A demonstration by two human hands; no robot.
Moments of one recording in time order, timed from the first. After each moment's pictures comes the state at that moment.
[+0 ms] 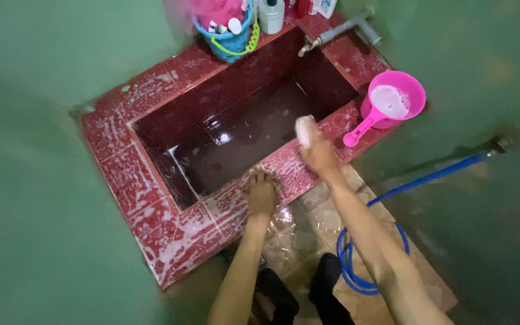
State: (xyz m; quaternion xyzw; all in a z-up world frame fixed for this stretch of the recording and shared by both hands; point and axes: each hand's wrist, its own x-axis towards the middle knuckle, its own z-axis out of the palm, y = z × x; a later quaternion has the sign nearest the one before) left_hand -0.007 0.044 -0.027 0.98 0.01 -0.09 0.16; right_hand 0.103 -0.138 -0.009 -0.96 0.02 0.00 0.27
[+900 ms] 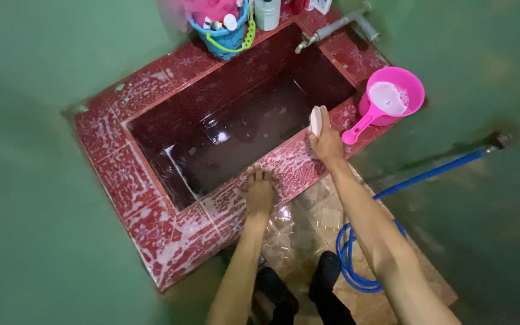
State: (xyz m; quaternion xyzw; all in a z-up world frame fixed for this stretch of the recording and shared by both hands) left_hand 0.001 0.042 -0.110 0.99 0.01 -0.08 0.10; right_hand 0.124 -0.167 -0.024 -0.96 0.08 0.01 0.28
